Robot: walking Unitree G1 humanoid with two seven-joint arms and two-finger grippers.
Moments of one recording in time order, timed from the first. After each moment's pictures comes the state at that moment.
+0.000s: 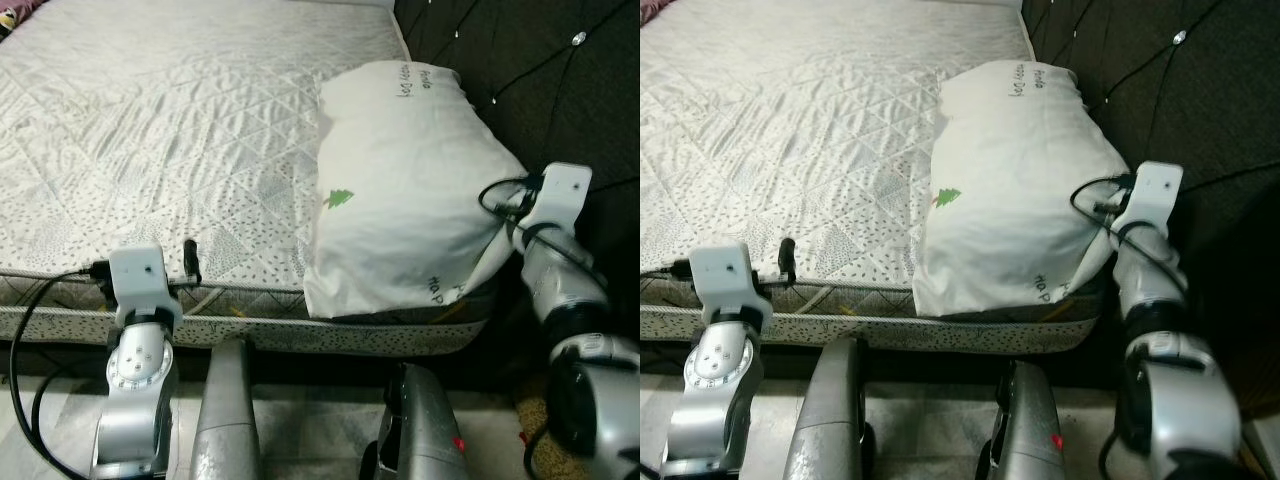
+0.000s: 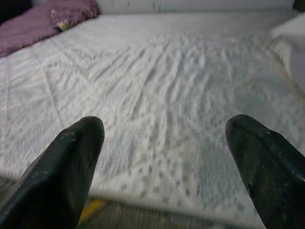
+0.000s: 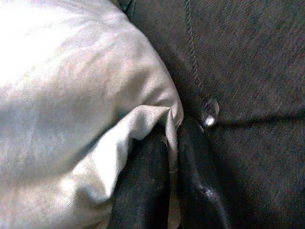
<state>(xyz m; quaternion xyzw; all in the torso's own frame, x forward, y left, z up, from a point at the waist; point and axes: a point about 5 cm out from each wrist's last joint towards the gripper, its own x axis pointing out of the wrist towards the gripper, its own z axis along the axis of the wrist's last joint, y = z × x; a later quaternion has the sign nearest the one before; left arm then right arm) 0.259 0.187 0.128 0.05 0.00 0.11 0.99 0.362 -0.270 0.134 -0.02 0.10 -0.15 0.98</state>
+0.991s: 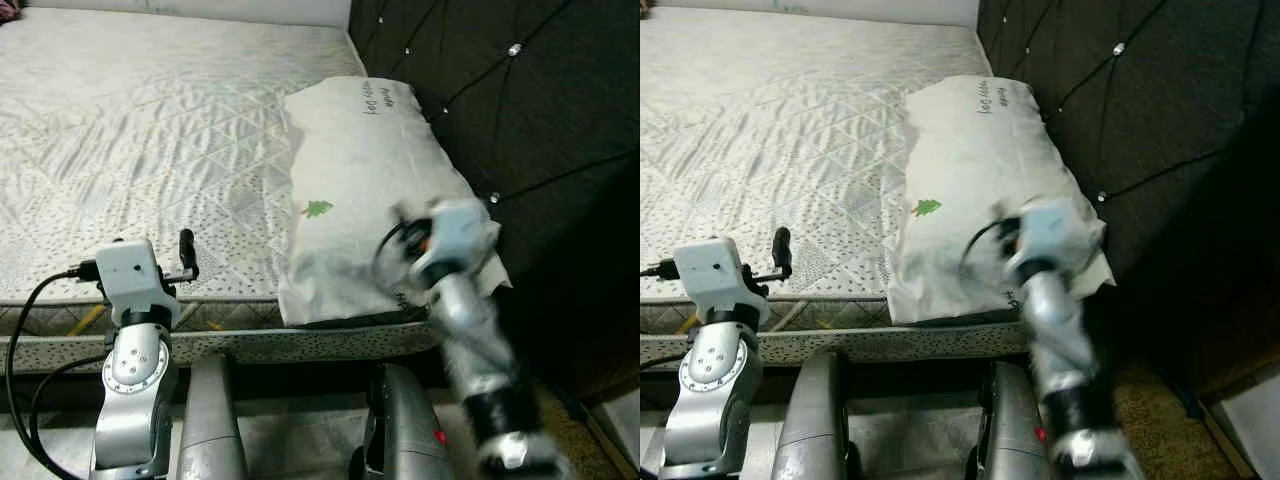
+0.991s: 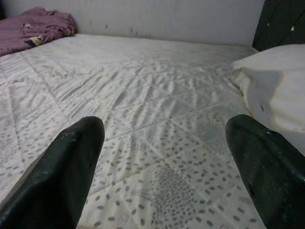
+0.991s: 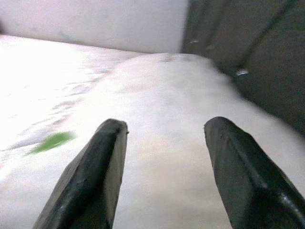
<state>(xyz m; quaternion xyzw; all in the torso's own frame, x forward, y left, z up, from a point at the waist) 0.249 0.188 0.125 0.01 -0.02 0.11 0.99 0.312 -0.131 0.118 0.00 -0.04 0.09 1.00</state>
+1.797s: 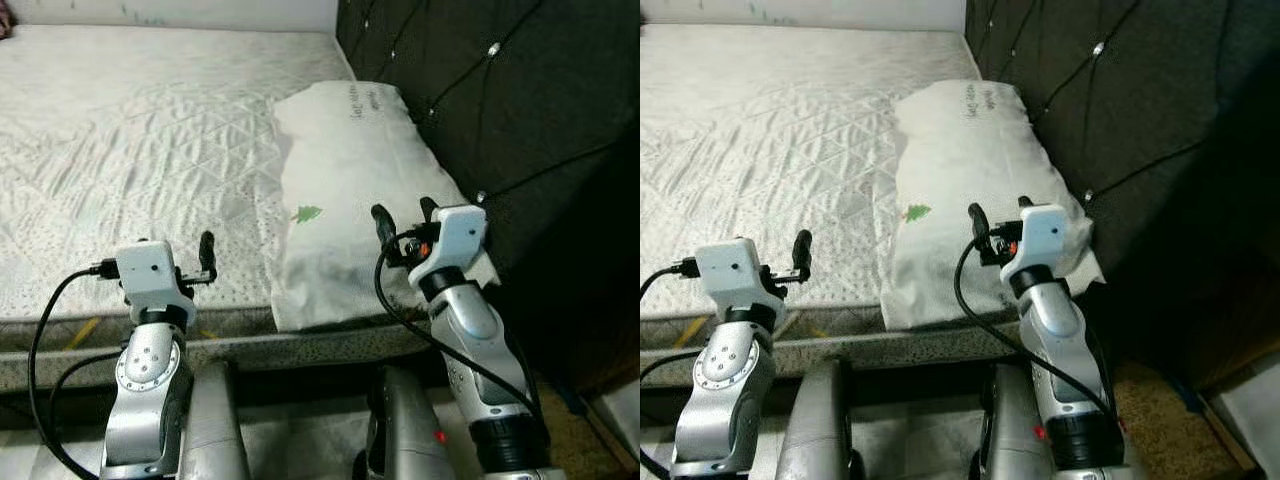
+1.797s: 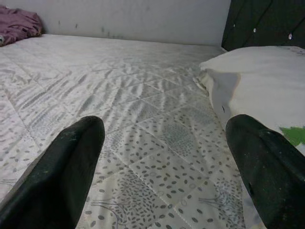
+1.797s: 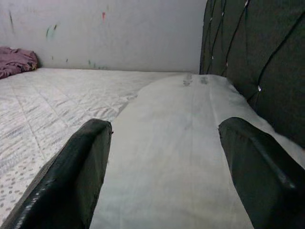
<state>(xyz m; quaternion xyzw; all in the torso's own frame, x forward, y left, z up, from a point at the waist) 0.254 0.174 0.124 -0.01 -0.01 0.07 1.00 0.298 -0.127 0.142 0.04 -0.07 0.13 0.99</state>
